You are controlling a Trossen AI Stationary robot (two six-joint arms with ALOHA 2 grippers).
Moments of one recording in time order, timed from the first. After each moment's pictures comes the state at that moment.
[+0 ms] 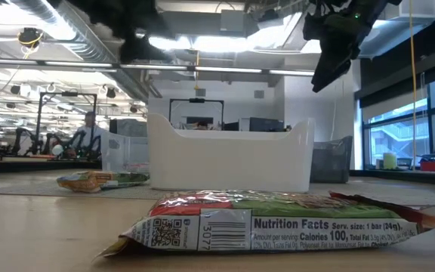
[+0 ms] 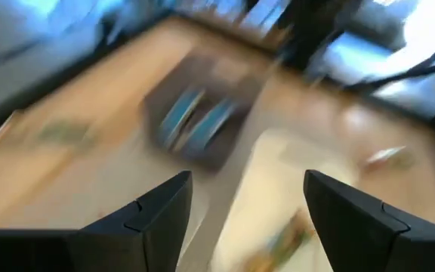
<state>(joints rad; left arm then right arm) 0.07 1.06 0.78 -0.20 -0.17 -0.39 -0.27 1.17 1.03 -0.82 0.06 0.10</state>
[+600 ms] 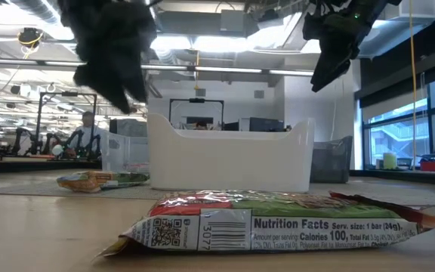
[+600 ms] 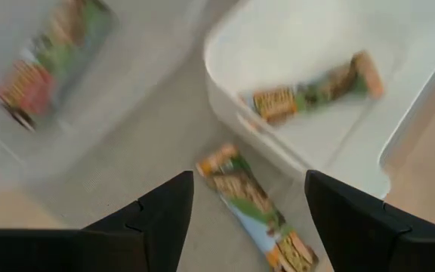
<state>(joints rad) -0.24 1.39 0.93 -0.63 -0.31 -0.93 -0.27 1.17 1.02 -0.81 0.06 0.10</state>
